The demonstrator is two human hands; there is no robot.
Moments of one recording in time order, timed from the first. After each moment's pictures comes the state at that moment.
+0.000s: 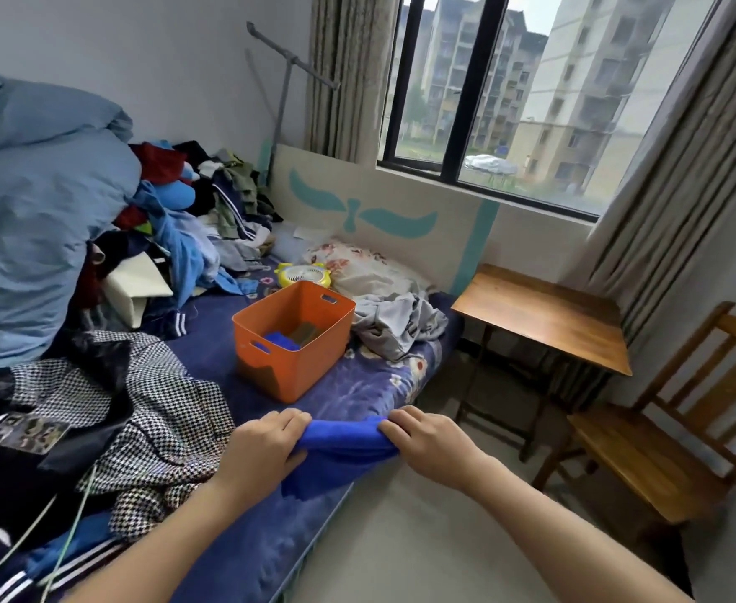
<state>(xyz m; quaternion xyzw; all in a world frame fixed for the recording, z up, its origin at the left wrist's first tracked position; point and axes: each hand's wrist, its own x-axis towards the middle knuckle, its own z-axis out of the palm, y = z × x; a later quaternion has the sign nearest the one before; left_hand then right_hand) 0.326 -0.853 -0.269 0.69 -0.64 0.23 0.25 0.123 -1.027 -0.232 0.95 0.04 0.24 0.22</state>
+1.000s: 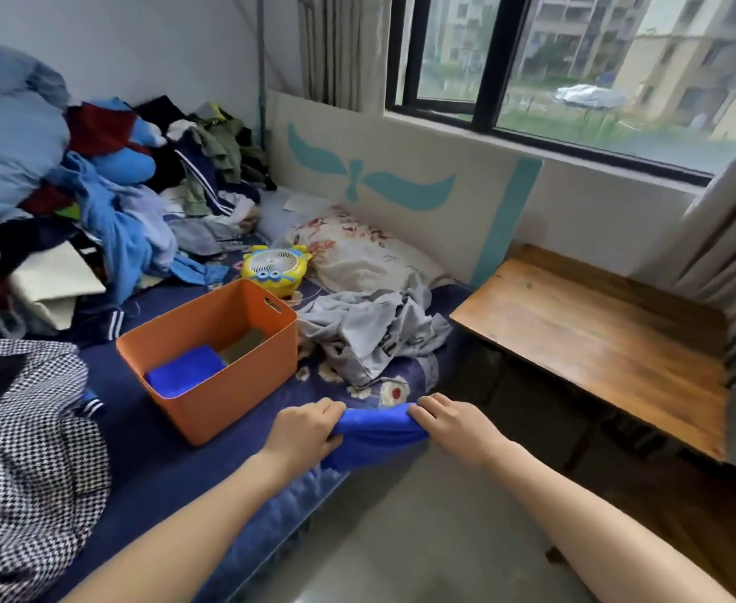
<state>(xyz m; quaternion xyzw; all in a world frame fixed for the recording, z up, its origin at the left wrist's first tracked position) 0.295 -1.326 -0.303 0.75 -0.61 0.16 0.19 0.116 -1.519 -0.277 0.97 0.05 0.21 0.14</state>
